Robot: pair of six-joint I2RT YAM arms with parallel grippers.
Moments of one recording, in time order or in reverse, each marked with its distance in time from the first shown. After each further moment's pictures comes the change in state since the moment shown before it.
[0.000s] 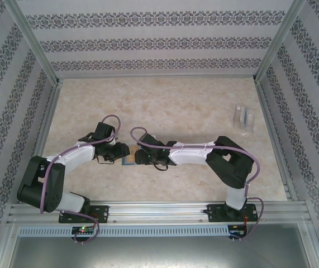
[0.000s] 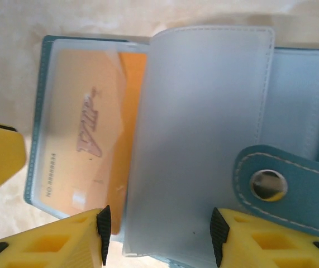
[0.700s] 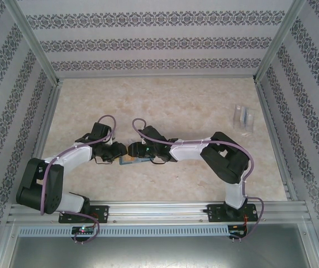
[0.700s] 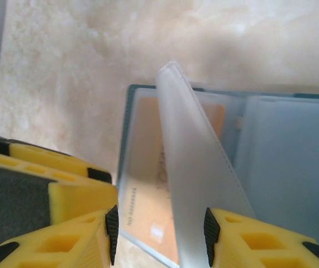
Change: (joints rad) left arm 0.055 -0.030 -0.023 0.005 0.035 -0.046; right arm -0.068 0.057 -0.011 0.312 -0.240 0.027
